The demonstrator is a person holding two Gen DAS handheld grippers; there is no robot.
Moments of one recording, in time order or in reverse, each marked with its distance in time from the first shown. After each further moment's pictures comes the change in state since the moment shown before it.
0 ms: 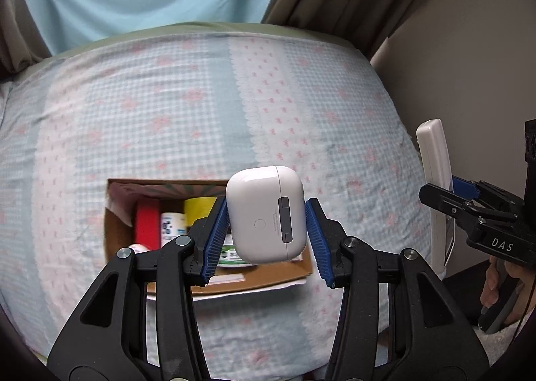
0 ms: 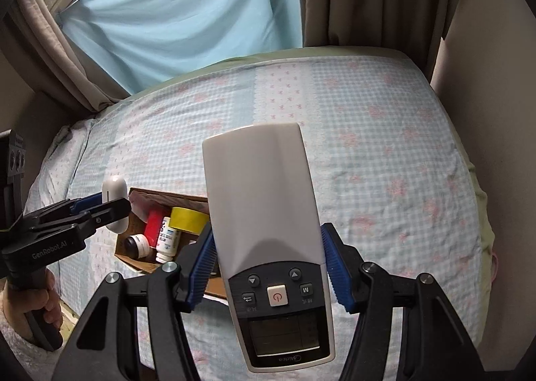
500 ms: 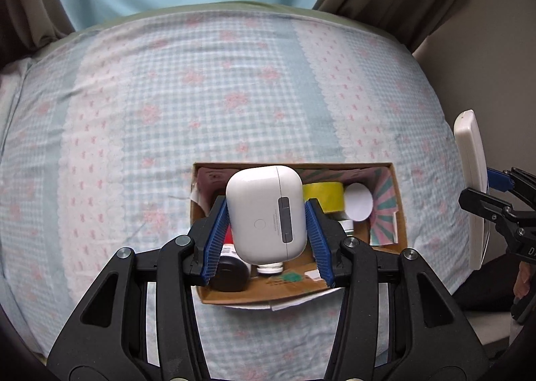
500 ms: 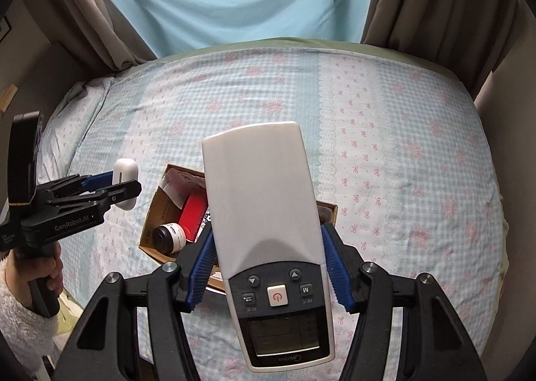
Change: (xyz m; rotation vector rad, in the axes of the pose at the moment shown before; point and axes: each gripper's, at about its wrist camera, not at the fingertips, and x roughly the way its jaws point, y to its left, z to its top) left arm 0.036 0.151 -0.013 -0.027 0.058 0.066; right arm 0.071 0.121 0.006 -0.148 0.076 -0.017
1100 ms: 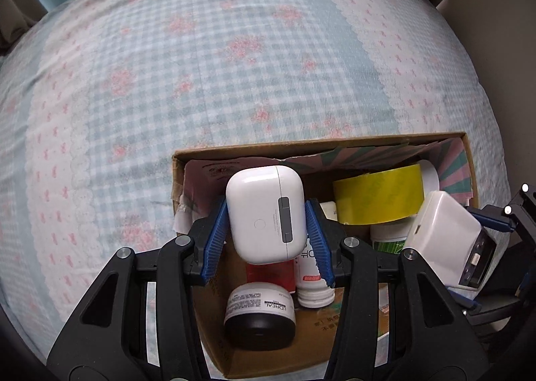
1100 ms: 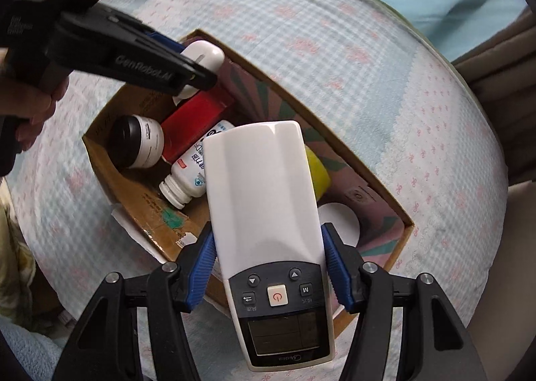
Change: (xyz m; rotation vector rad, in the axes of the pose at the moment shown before) left arm 0.134 0.020 0.001 0.073 0.155 0.032; right arm 0.142 0.075 -0.047 -0.493 0.221 -0.110
